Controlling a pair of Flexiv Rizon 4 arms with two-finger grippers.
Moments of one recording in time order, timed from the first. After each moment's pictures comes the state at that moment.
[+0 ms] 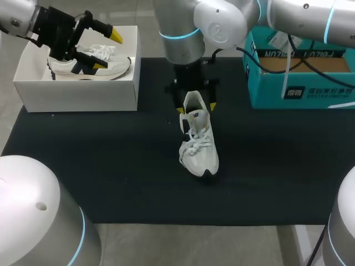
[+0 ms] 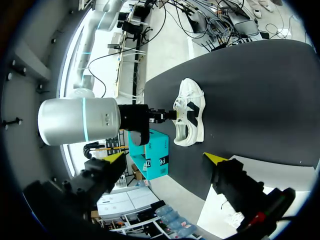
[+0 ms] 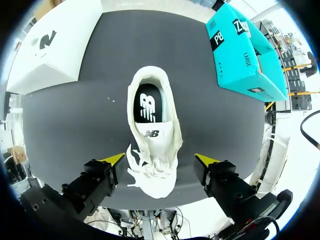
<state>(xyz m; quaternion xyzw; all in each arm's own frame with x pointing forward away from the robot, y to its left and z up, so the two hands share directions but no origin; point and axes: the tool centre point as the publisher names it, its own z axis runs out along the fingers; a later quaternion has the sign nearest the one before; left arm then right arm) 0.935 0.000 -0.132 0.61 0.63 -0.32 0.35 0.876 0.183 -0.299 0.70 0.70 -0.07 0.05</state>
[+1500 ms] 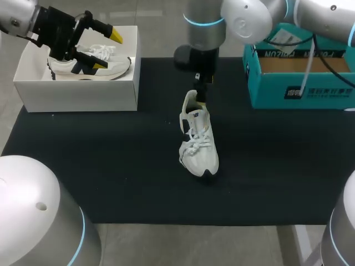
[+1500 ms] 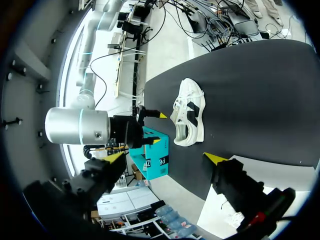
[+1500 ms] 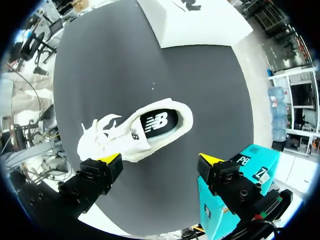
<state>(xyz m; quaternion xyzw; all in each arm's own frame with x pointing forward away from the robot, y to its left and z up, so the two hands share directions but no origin) 0.935 0.000 -0.132 0.61 0.63 -0.32 0.35 0.936 0.142 -0.281 0.13 0.99 -0.03 0.05</state>
